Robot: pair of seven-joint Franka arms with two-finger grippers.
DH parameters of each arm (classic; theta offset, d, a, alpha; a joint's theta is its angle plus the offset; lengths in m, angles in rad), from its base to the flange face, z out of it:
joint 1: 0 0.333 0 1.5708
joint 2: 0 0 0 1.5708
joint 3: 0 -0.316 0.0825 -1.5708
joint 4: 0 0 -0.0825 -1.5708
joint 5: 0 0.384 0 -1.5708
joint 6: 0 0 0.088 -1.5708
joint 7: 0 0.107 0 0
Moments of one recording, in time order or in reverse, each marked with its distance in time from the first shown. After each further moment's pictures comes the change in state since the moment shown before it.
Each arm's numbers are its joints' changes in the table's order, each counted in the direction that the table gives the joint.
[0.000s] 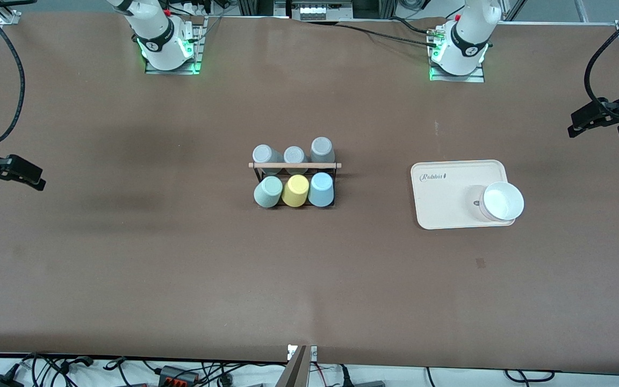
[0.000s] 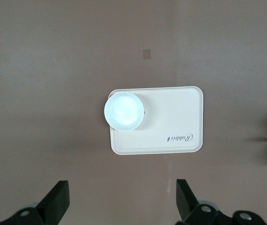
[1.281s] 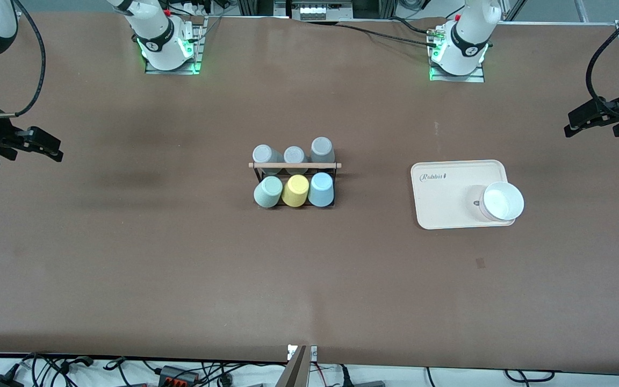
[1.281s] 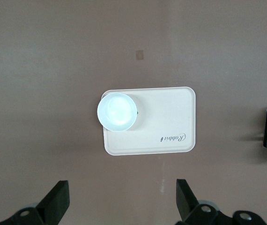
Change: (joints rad) left arm 0.001 0.000 0.001 0.004 -0.030 0.000 0.000; right arm 0.002 0.159 -0.002 -0.222 0.003 -0.009 -0.026
